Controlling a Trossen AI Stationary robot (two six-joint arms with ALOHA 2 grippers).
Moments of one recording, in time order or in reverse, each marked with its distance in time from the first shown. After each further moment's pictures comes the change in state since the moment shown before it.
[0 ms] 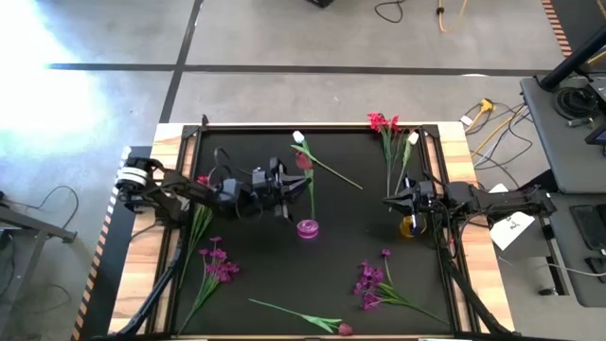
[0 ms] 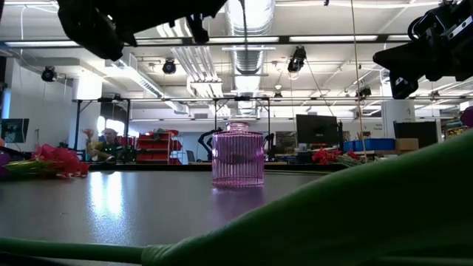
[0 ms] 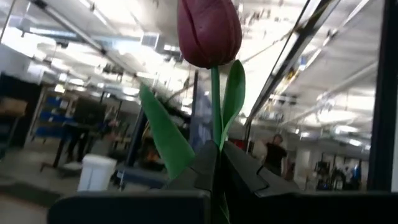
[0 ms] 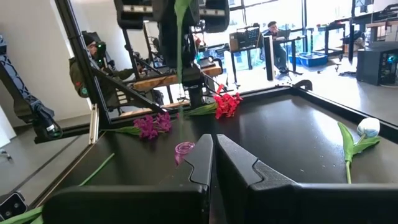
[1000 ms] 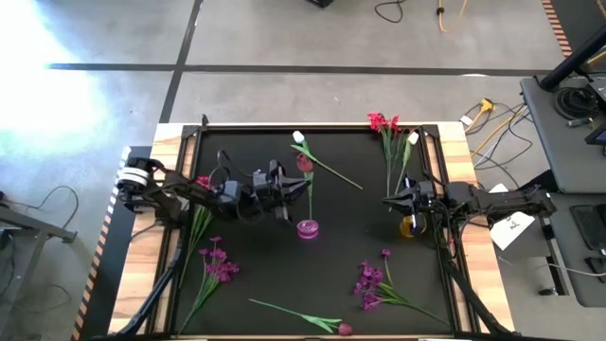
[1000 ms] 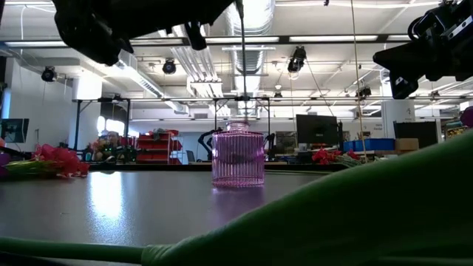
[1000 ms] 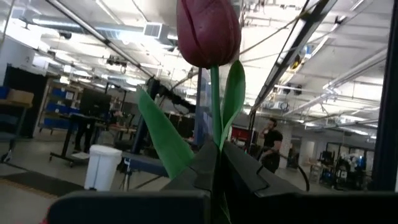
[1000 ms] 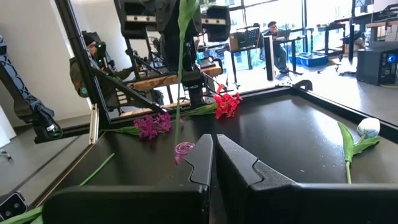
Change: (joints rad) left arm 0.001 0.005 -0.029 0.005 -0.013 0.004; right arm 0.000 0.000 0.000 0.000 0.000 0.000
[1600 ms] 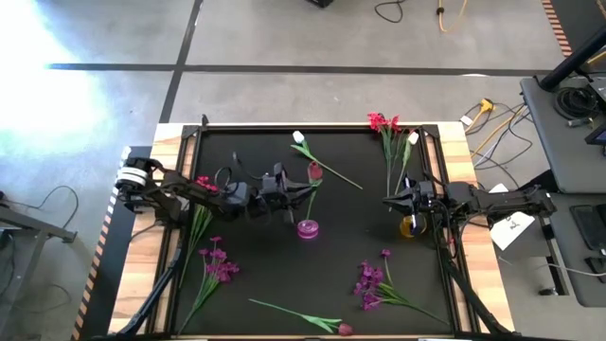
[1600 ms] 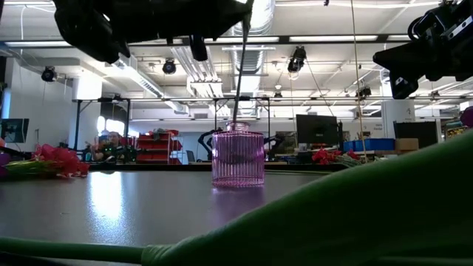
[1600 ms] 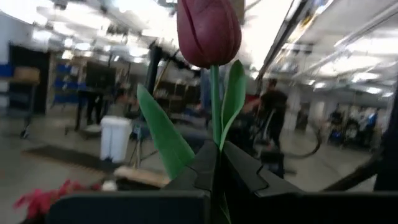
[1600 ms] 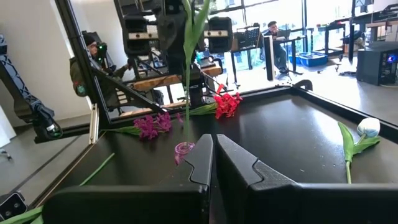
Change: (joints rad) left arm 0.000 -0.008 0.007 -0.206 -0.015 0.006; right arm 0.000 0.000 0.000 0.000 0.000 0.000
